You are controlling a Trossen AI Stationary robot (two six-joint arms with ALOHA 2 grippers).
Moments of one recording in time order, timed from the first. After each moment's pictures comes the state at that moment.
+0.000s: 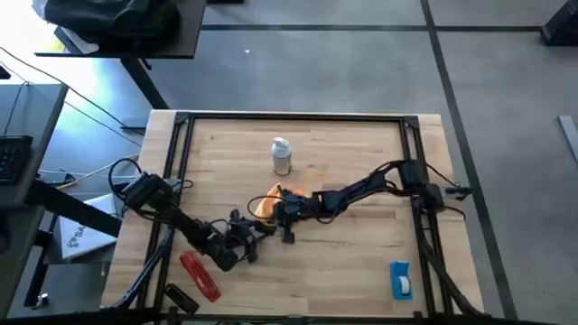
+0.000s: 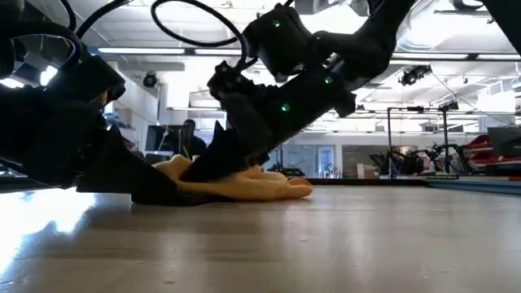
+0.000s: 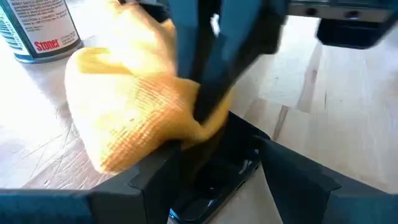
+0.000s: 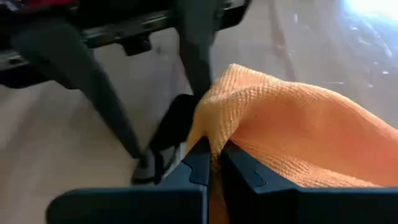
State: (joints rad) left arm -0.69 1.96 0.52 0.58 -0.99 -0.76; right arm 0.15 2.18 1.20 0.37 0.02 0.07
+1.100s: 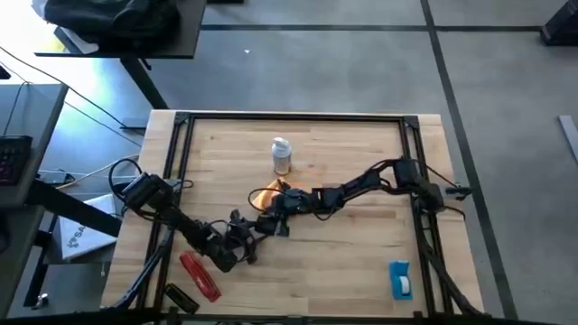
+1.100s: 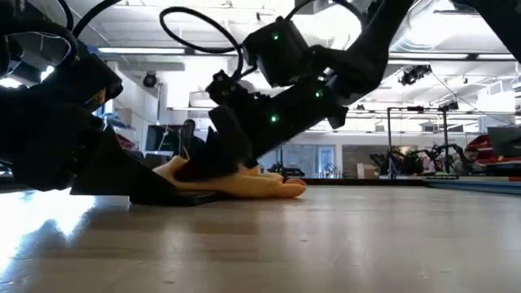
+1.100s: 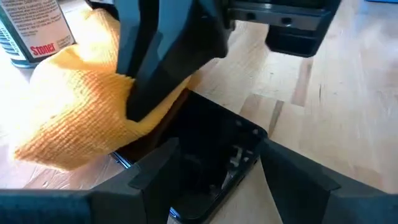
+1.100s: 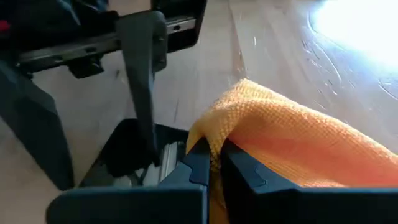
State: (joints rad) left arm -0.69 1.96 0.52 0.60 -0.99 -0.72; right arm 0.08 2.24 1.20 0.54 0.05 0.03
